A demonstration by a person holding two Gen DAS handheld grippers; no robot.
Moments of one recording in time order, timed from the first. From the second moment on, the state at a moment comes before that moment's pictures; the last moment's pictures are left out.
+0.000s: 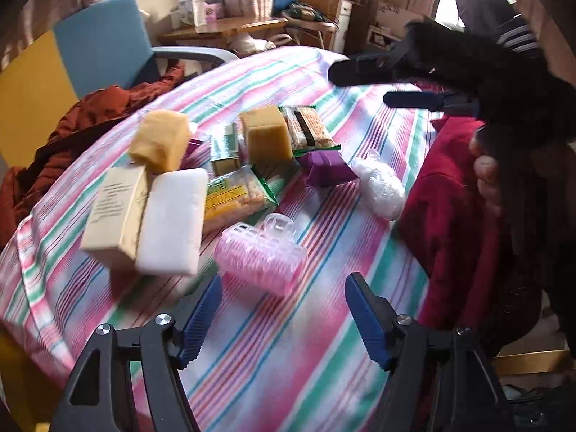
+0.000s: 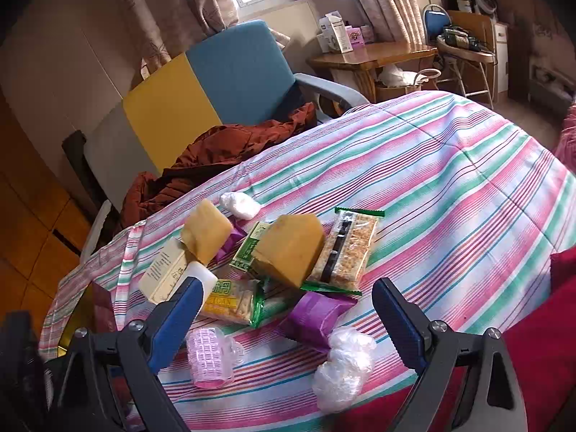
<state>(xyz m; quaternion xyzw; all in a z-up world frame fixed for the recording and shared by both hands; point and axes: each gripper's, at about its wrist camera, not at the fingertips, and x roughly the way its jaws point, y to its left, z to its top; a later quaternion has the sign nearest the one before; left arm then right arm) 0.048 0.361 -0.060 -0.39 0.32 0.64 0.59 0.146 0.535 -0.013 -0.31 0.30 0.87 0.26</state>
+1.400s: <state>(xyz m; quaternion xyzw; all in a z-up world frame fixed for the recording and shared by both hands) 0.025 0.404 -0.098 -0.41 0.34 0.58 0.61 0.155 0.547 -0.016 -0.28 0.33 0.87 0.26</state>
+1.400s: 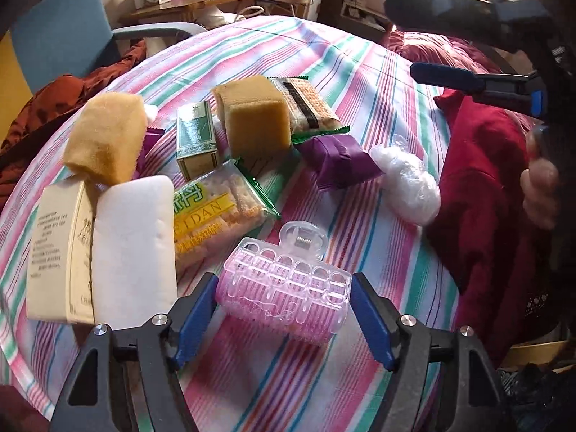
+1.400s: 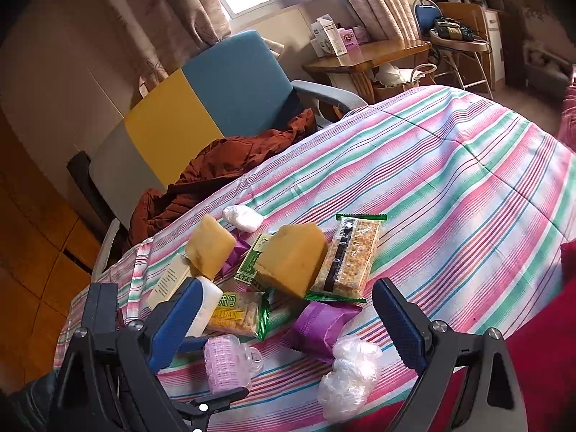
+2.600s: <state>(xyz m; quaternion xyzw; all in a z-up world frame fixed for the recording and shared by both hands) 0.023 0.189 -0.027 -0.43 0.07 0.73 0.52 0.094 0.514 -0.037 -0.49 0.18 0.82 0.22</state>
